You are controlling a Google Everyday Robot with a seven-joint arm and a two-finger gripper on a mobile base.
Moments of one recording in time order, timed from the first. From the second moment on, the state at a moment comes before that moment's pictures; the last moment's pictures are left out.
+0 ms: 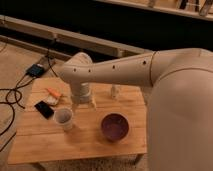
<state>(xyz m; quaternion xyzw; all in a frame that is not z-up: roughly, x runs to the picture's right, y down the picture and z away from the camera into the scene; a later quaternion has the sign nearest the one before) -0.103 0.104 0.703 -0.26 0.24 0.64 0.68</state>
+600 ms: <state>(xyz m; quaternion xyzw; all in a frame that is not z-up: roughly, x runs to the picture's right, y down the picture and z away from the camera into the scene) -0.093 0.097 0.711 -0.26 0.23 0.65 0.68</state>
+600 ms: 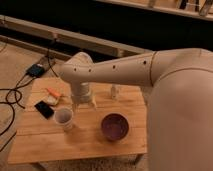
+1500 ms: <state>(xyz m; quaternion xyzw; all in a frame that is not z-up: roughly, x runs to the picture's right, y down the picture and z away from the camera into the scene) -0.070 0.116 0.775 -0.26 0.25 0.63 0.69</state>
